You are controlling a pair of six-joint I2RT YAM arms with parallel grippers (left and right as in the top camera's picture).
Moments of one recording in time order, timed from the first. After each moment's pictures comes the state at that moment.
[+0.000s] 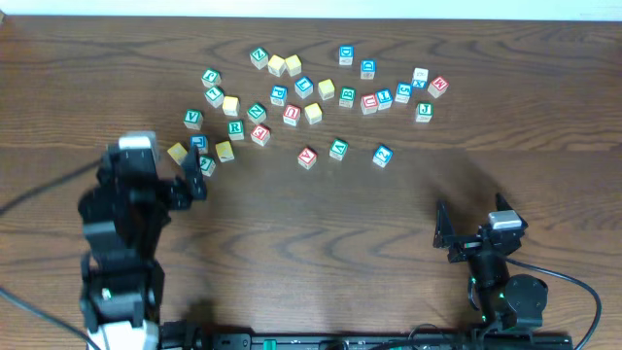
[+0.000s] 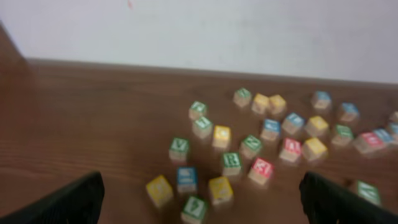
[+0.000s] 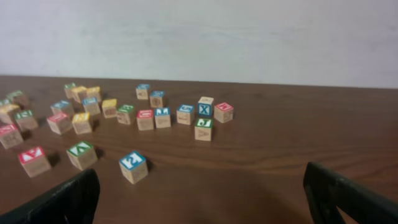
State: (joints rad) left arm 0.12 0.75 0.66 -0.28 0.15 -0.04; right arm -0.02 0.02 0.01 -0.06 -0.15 0.01
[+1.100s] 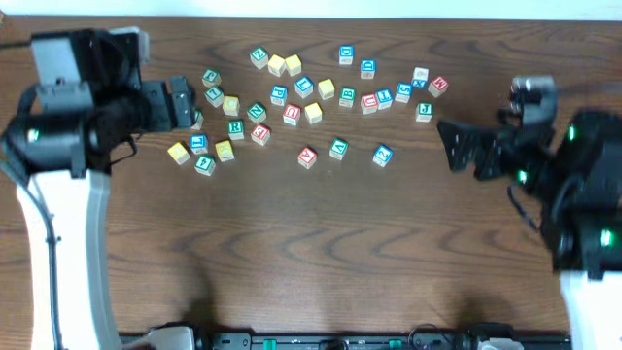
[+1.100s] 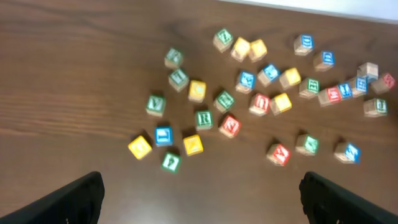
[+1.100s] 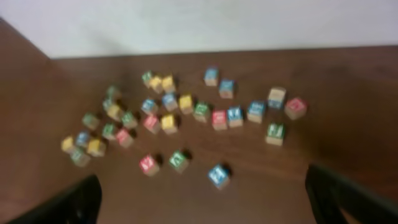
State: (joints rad) left arm 0.09 1.43 1.68 -1.13 0.21 -0.03; right arm -0.02 1.08 1.24 -0.74 -0.42 0.09
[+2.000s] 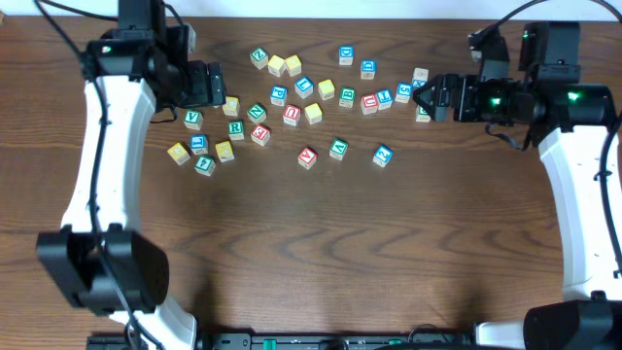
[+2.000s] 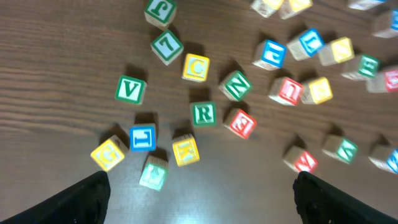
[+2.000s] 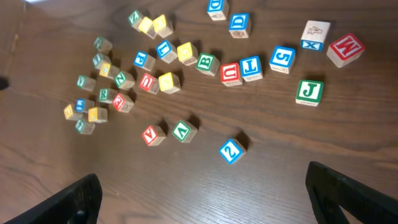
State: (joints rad) left arm 0.01 1.83 1.80 -1.12 0.16 -0.10; right arm 0.01 1.58 1.58 -0.95 -0.50 0.07
